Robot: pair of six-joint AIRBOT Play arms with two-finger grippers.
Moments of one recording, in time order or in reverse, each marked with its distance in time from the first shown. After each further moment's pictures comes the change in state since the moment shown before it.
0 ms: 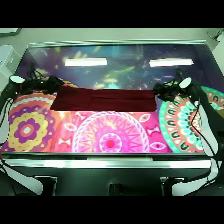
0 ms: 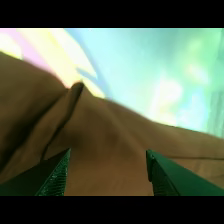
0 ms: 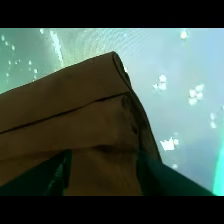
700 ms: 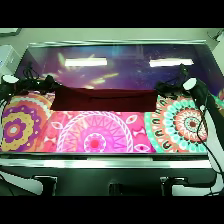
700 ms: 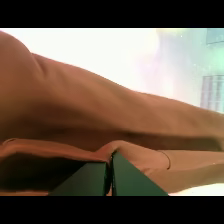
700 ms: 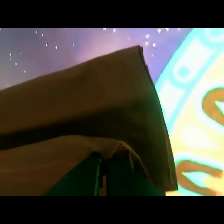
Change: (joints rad) left arm 0.000 0.114 -0.103 -0.018 -0.060 0.027; right arm 0.032 0.150 -0.118 -0.020 -0.084 -0.050
